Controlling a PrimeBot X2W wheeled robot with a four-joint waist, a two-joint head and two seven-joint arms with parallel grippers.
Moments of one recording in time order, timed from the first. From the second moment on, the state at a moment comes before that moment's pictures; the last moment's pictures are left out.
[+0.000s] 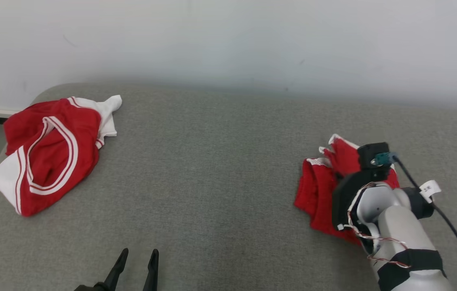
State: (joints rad) left arm -0.01 0.31 -0.42 0.14 -0.56 0.07 -0.26; right arm -0.53 -0.07 -0.04 0.60 -0.01 0.13 0.41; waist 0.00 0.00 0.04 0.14
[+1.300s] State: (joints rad) left arm 0.01 0.29 -0.42 0.16 -0.56 0.06 -0.26; right arm -0.43 -0.10 0.16 0.71 0.03 0.13 0.21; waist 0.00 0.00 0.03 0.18
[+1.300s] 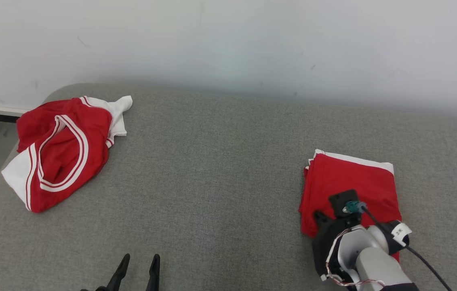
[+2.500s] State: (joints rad) left arm 0.15 0.15 -0.06 0.11 -0.38 -0.06 -0.26; right arm 0.05 -0.05 -0.08 0.13 0.24 0.13 -0.02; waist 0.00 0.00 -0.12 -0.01
